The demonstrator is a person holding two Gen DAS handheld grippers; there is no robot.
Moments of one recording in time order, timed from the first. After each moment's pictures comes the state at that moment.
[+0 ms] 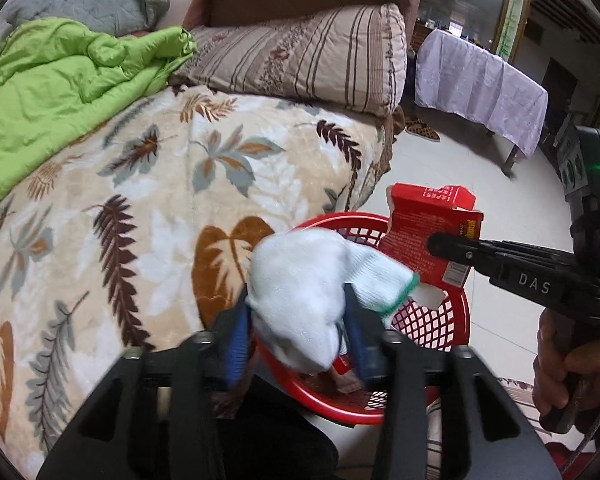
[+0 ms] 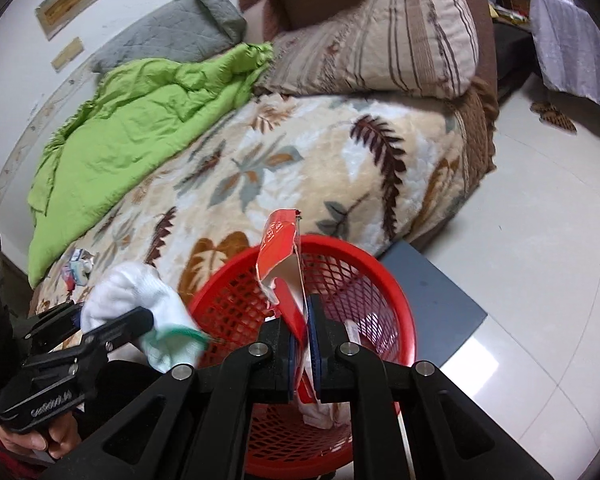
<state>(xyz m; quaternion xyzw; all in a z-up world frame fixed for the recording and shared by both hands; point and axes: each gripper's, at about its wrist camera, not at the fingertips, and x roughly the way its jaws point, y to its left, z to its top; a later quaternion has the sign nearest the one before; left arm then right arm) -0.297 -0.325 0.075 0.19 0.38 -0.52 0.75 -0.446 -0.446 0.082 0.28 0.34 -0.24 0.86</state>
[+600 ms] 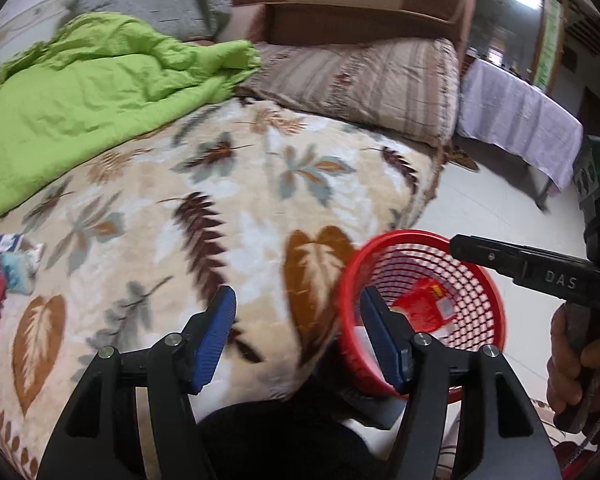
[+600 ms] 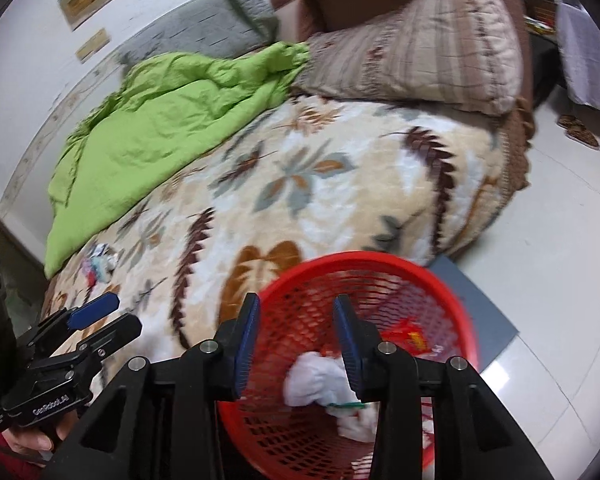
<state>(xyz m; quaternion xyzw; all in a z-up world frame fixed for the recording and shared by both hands) -0.259 -0.262 0.091 0.15 0.36 -0.45 0.80 -0.401 -0.416 0.097 0.26 0.33 -0.19 0.88</state>
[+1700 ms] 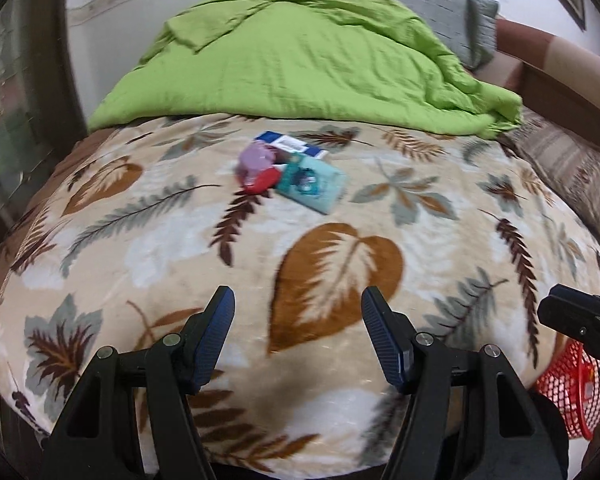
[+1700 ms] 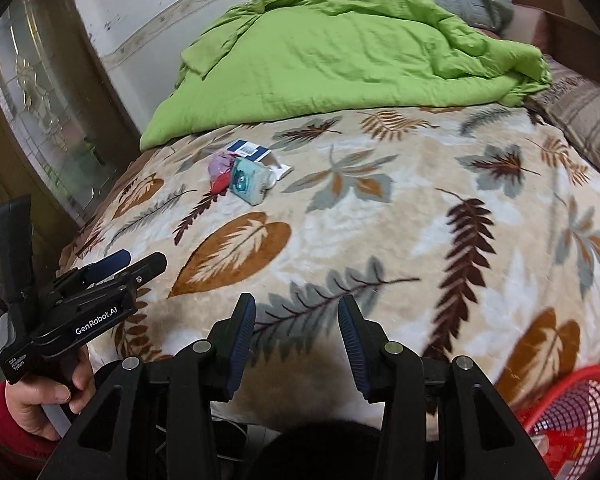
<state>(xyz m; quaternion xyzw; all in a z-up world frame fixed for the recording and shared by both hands) -0.142 -0.029 0.075 0.03 0.38 -0.11 0.92 -0.209 -0.232 0.089 0.11 0.41 0.05 0.91</state>
